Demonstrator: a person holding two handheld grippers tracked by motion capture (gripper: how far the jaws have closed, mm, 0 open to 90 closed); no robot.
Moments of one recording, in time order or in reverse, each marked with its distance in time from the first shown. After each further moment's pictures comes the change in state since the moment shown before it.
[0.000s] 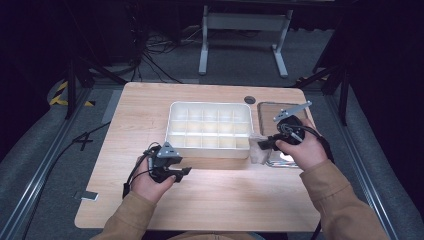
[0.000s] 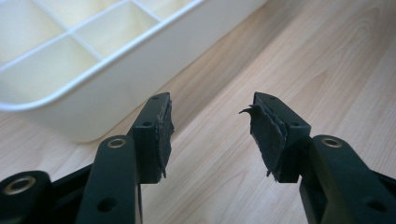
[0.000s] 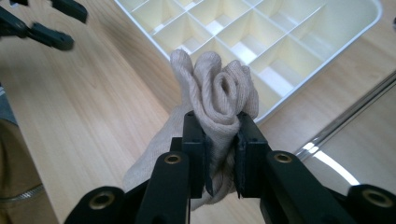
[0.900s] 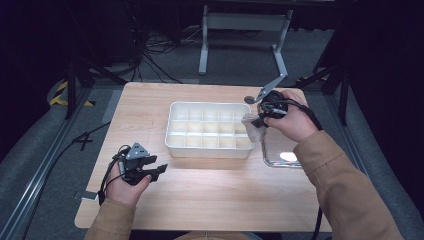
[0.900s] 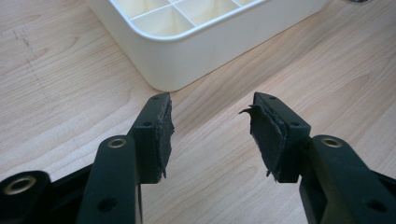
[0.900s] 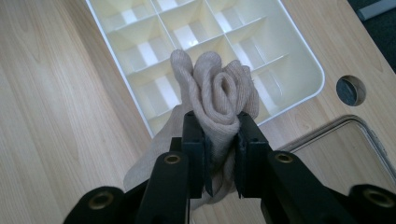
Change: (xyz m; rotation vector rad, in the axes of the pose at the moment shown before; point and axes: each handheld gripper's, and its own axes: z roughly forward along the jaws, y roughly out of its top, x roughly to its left) left arm 0.024 -0.032 -0.037 -0.042 0.099 -0.120; right arm -0.018 0.076 0.014 0.178 -0.089 -0.292
